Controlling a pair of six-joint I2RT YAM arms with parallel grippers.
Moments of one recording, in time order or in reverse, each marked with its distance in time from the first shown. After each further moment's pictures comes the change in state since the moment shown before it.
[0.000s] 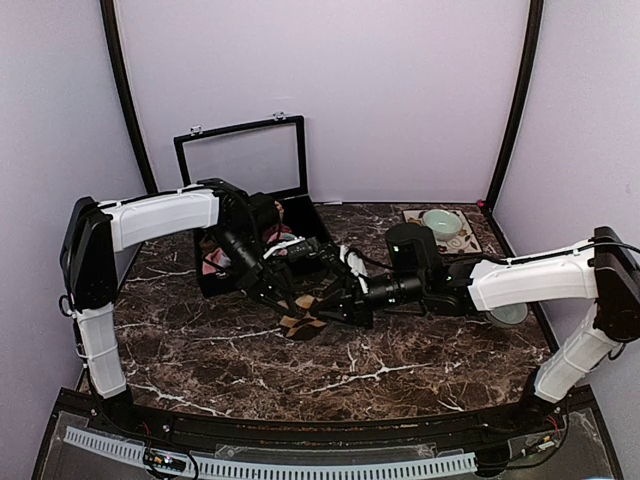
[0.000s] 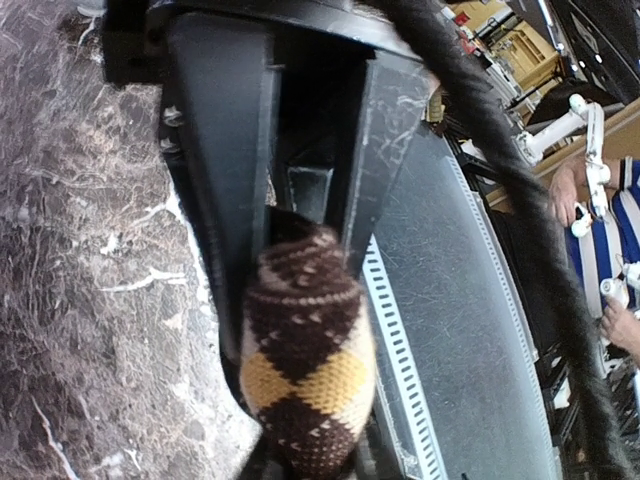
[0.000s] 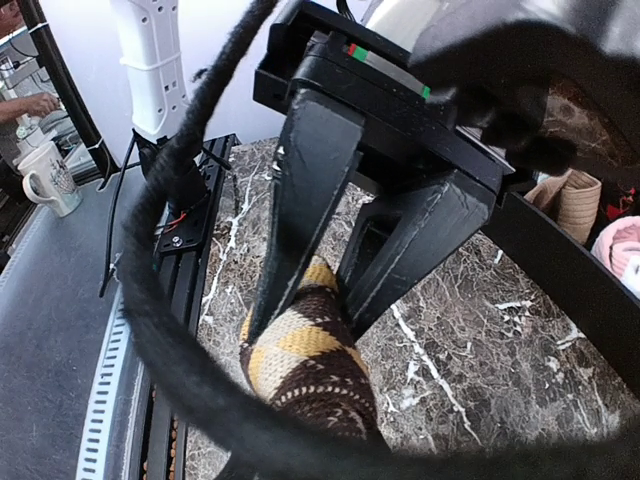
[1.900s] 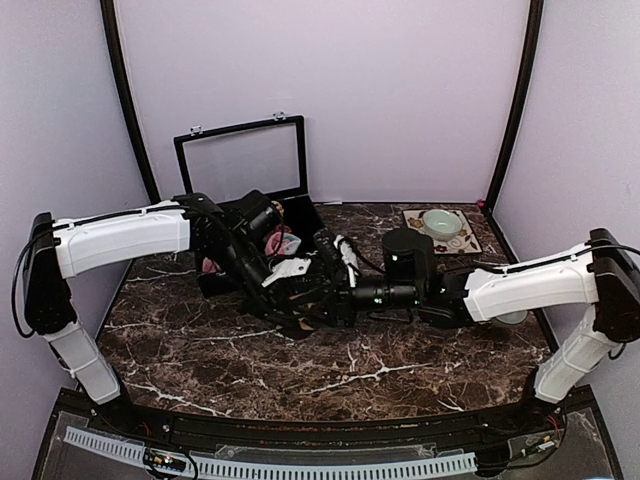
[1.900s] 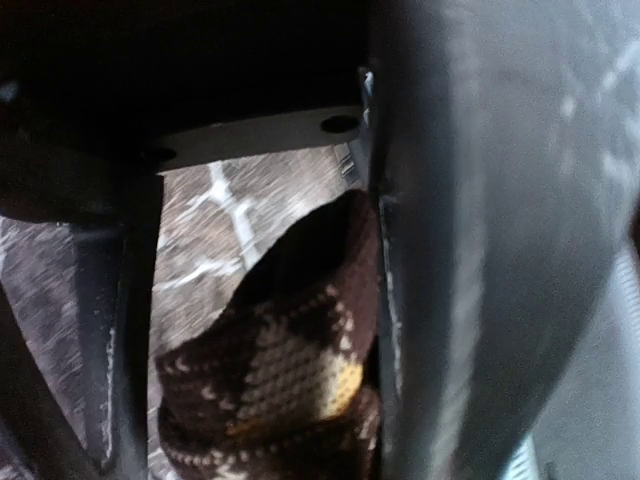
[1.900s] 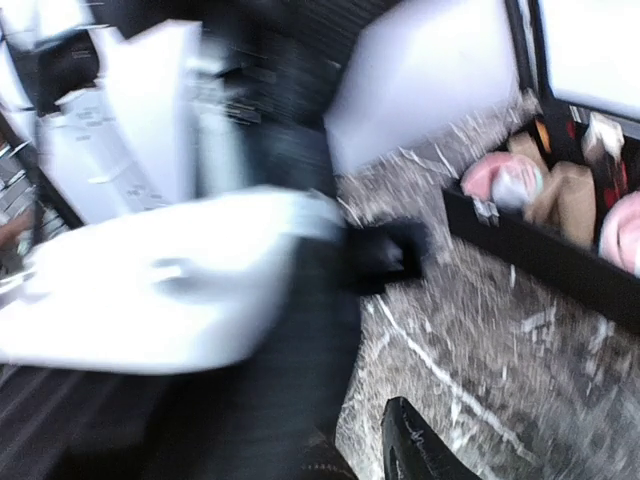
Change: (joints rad) left arm -0.156 -0.270 -0.247 0.373 -0.386 -0.161; right arm 0.095 0.017 0.001 0.180 0.193 0.348
